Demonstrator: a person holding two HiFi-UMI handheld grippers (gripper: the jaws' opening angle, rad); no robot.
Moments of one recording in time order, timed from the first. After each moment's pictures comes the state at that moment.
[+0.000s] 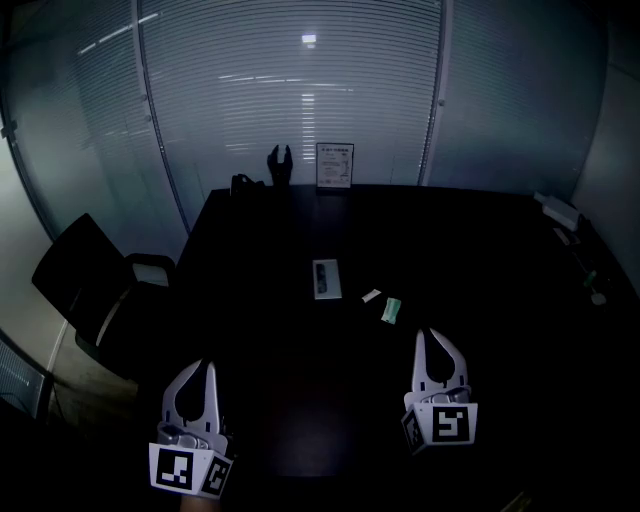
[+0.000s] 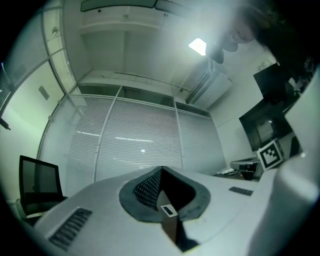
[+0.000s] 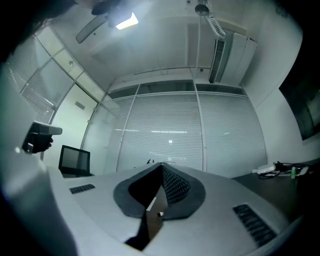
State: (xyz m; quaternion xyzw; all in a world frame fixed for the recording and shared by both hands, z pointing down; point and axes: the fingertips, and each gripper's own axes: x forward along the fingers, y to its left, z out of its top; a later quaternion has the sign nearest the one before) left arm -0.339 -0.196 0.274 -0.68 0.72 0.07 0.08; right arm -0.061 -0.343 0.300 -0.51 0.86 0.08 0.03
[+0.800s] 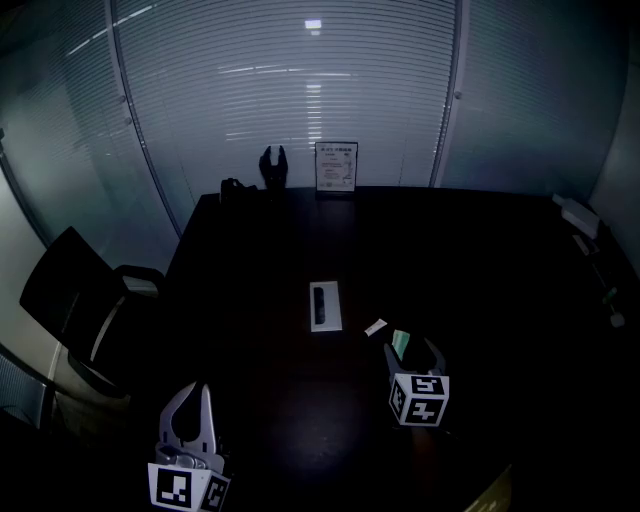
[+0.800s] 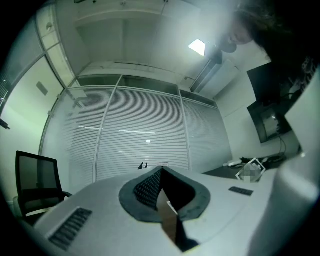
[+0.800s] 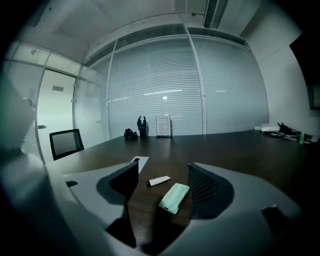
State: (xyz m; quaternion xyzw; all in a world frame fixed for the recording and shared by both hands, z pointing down) left arm -0.362 -0.307 0.315 -0.68 0.73 0.03 0.03; right arm -0.090 -0.542 0.473 -0.51 0.84 -0.10 -0.14
